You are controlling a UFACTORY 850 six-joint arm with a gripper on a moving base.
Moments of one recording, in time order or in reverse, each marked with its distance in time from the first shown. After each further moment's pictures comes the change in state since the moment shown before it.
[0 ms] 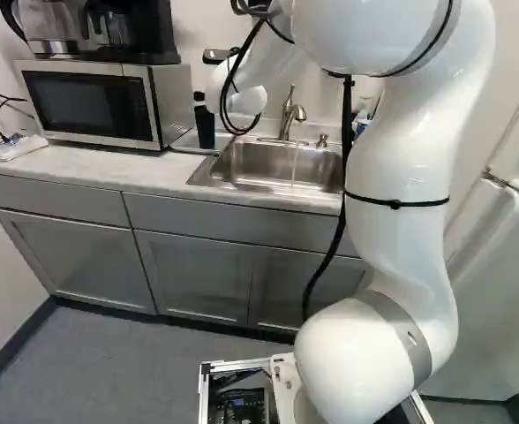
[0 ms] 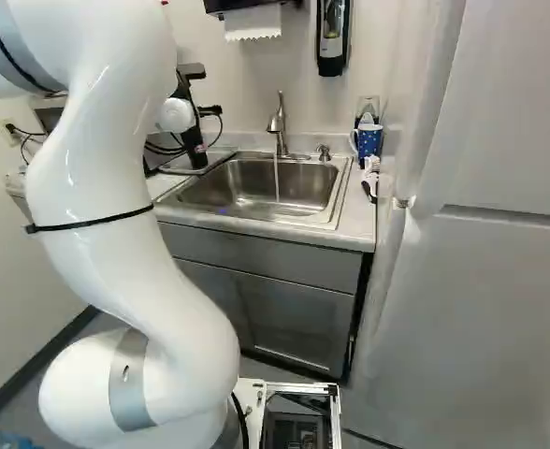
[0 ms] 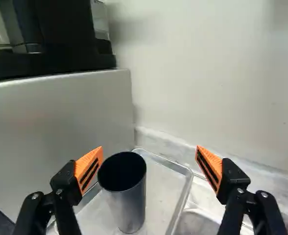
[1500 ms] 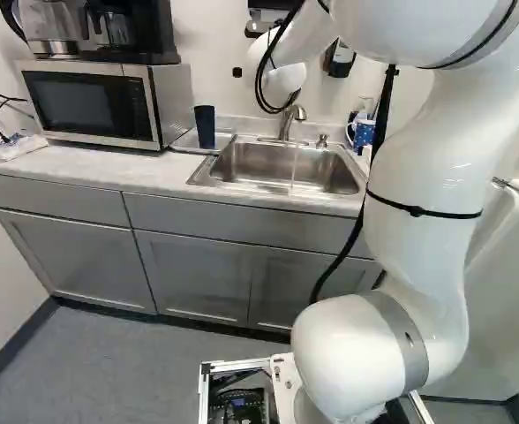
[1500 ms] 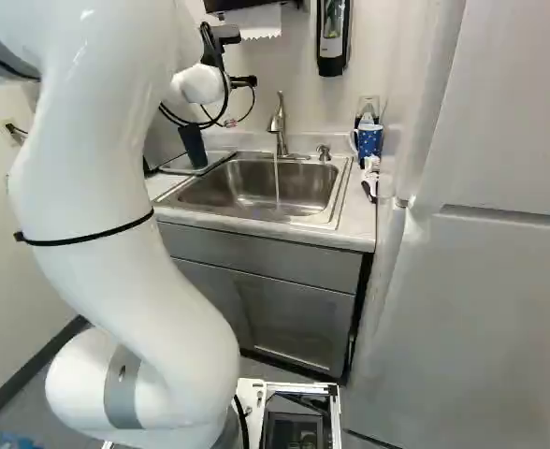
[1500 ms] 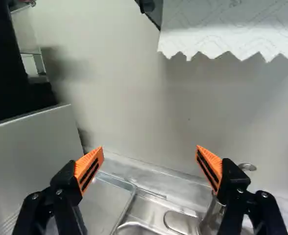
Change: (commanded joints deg) arm -10.8 5.6 -1.6 0.0 -3.0 0.0
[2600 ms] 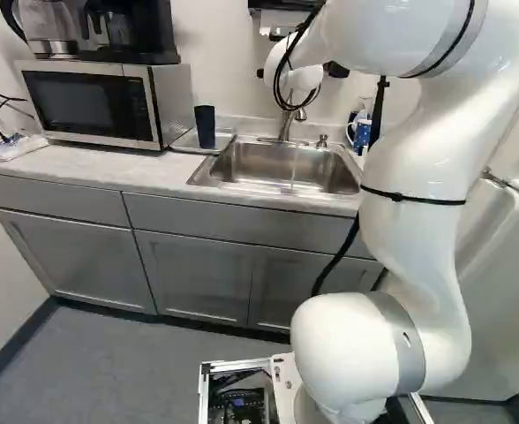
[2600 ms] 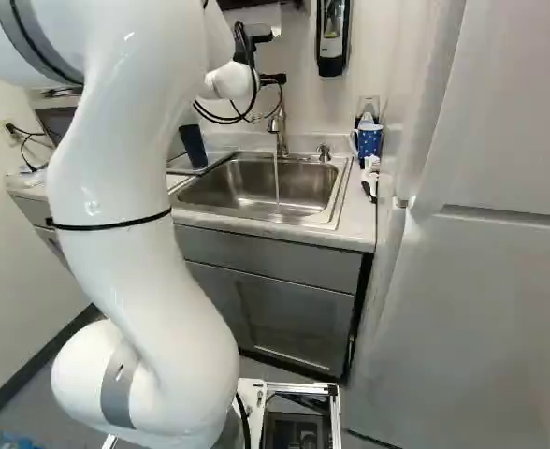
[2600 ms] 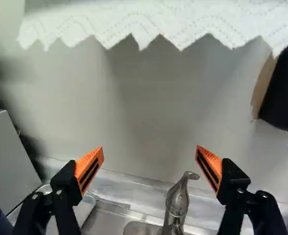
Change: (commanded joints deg) arm -6.9 -6.8 -8.5 0.0 -2.1 0.0
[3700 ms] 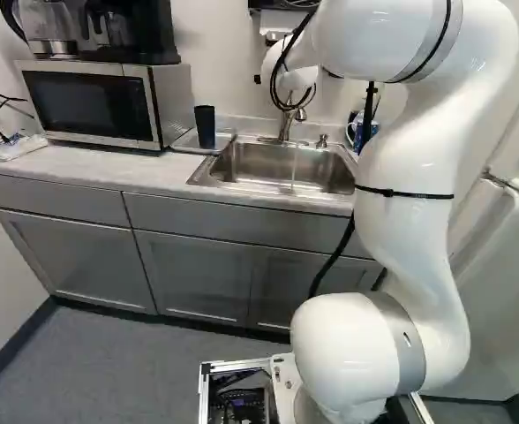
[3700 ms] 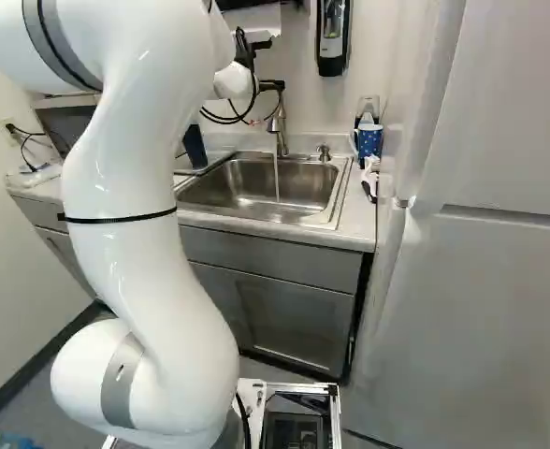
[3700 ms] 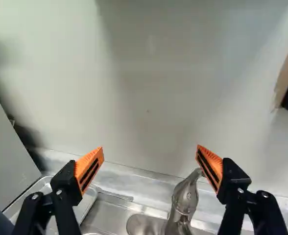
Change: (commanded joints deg) arm 1.0 -2.0 -2.3 0.0 -5.2 0.0
